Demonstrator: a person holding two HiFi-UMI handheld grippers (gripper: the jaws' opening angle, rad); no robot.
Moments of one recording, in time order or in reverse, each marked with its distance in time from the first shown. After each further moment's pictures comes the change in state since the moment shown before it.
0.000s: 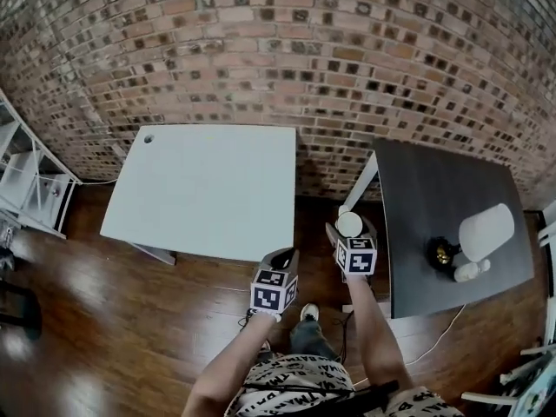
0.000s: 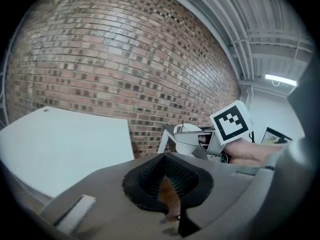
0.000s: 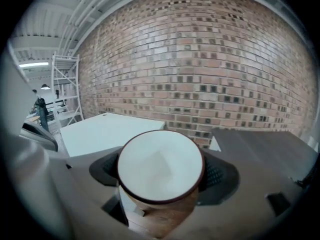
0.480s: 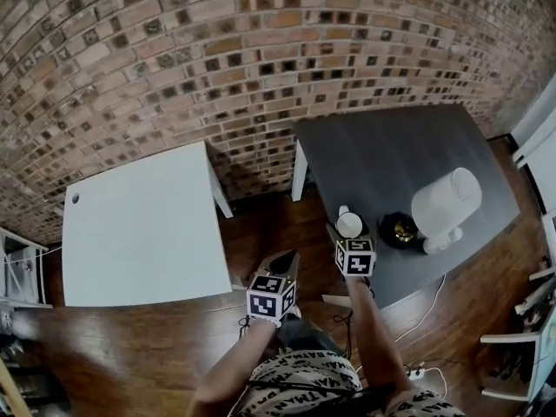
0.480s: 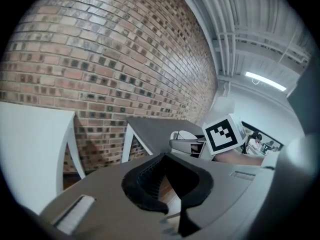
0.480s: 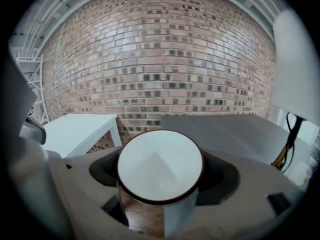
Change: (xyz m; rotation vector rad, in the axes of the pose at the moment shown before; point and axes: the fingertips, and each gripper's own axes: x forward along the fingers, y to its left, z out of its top) left arm 0.143 -0.160 0.006 0.086 0.098 -0.295; right arm -0.041 -0.224 -0.086 0.175 0.060 -0.296
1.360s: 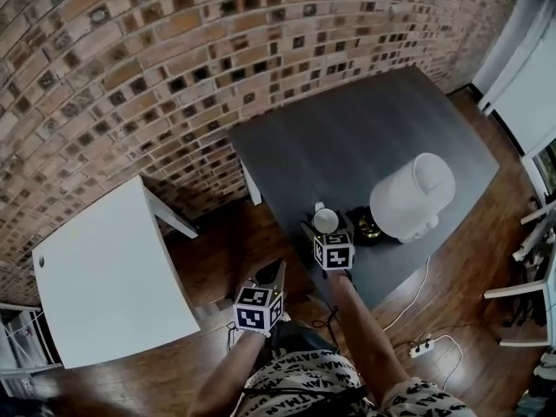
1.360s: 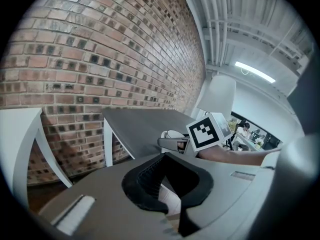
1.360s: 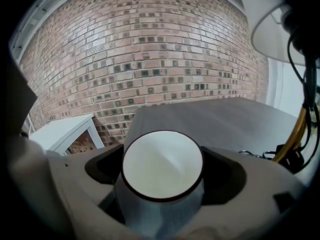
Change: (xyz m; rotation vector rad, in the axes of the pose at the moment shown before) left arm 0.100 -0.041 -0.013 0.092 0.108 -0.136; right arm 0.059 -0.093 -0.047 0.153 0.054 -0.082
